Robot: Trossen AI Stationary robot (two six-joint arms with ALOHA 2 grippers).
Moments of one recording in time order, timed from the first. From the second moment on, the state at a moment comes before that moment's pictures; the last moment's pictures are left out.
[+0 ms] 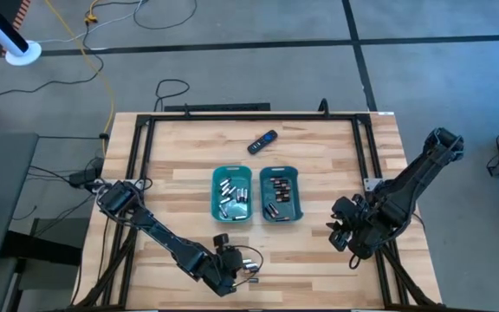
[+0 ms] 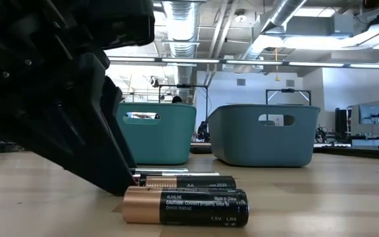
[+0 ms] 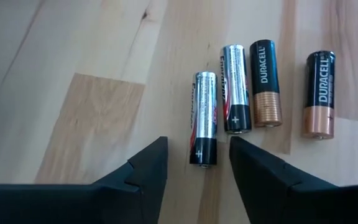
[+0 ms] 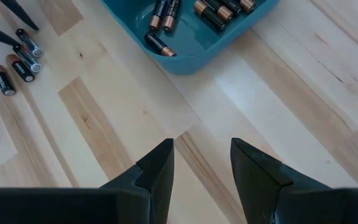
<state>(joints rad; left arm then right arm) -0.64 2.06 1.26 -0.29 -0.48 -0.71 0.81 1.19 0.91 -1.04 0.53 1.43</state>
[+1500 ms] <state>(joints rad) -0.48 1.57 1.25 -0.67 -0.55 -0.65 0.81 1.19 0.91 -1.04 0.55 1.54</state>
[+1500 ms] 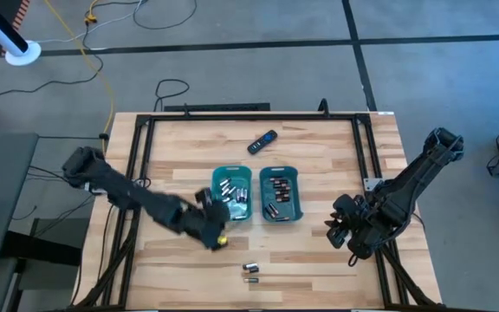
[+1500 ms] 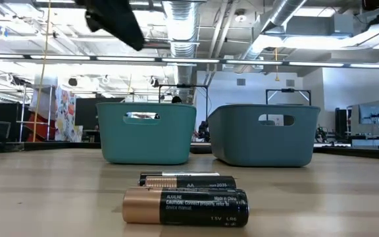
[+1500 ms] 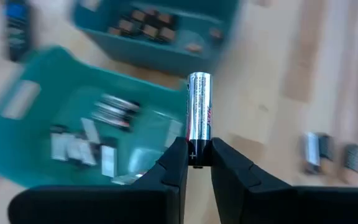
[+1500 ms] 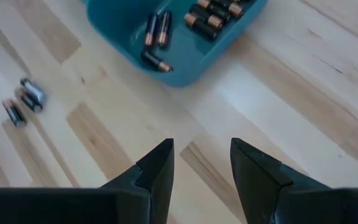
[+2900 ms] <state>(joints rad) 0.09 1.80 1.25 -0.70 -0.06 -0.41 0.73 1.19 0.91 -1.10 0.60 1.83</state>
